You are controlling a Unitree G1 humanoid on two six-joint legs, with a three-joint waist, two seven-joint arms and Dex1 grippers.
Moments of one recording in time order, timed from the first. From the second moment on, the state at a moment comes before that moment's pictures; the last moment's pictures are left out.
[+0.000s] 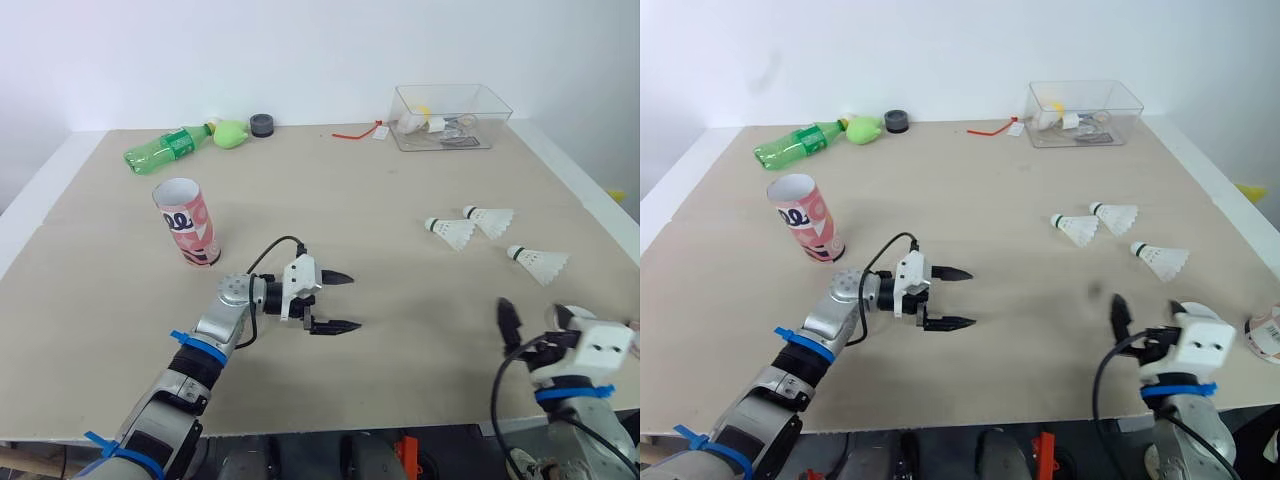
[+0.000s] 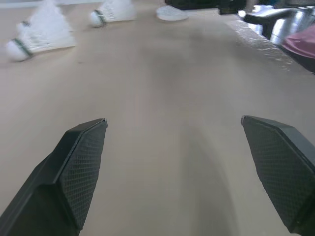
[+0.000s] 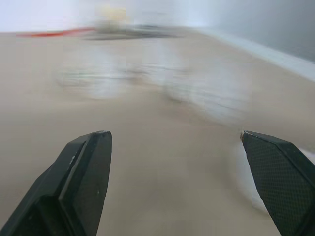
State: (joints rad) left arm -0.60 0.20 -0.27 0.45 -0.20 -0.10 -1.20; right arm 0.29 -0.33 -0.41 -0.34 0.41 0.07 0.27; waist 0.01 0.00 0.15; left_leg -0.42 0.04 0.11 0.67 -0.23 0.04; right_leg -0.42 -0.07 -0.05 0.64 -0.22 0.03
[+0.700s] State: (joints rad) left arm -0.13 0.16 -0.02 -0.09 -0.12 0.13 -0.45; right arm -0.49 -0.45 0.08 0.27 0.44 0.11 1.17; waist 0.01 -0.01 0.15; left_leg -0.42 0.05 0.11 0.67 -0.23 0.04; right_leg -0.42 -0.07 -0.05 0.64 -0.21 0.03
